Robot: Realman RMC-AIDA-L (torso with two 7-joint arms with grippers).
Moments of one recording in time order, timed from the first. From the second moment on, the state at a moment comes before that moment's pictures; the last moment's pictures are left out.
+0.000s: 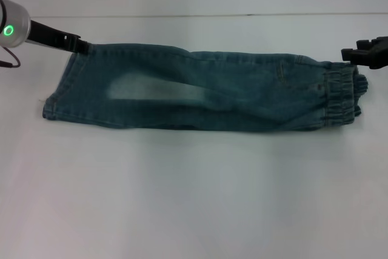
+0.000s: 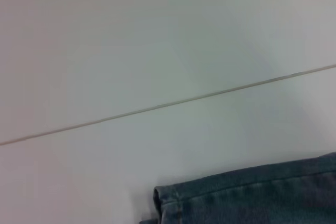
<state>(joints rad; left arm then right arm) -0.85 -2.08 0.76 0.89 2.82 1.10 -2.47 0.65 2.00 -0.59 -0.80 -2.36 -1.16 1.80</state>
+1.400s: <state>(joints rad) -0.59 -2.09 0.75 0.91 2.05 1.78 -1.81 0.29 2.05 -0.50 -0.72 -2.01 -1.43 1.17</state>
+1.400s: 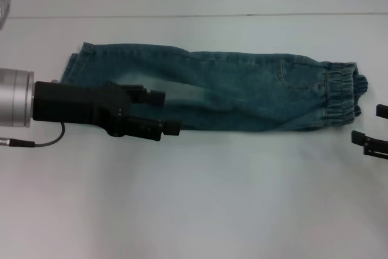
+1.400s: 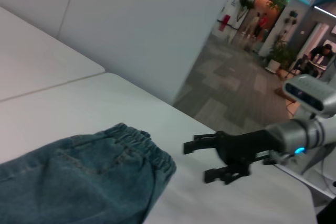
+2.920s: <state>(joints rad) -0.59 -2.13 0.76 0.90 2.05 1.78 -1.81 0.42 2.06 -0.54 -0.53 -2.08 -1.24 0.92</state>
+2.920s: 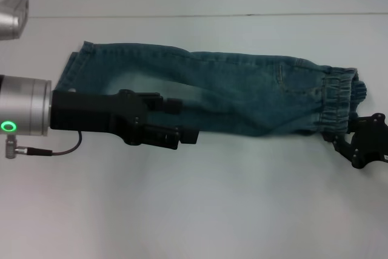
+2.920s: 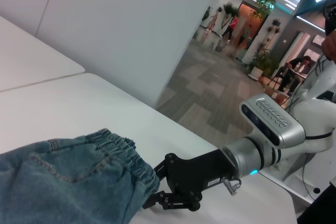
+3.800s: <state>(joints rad) -0.74 -2.18 0.98 0.38 1.70 1.25 -1.45 0.27 2.10 -0.56 -0.93 -2.08 -1.61 1.24</state>
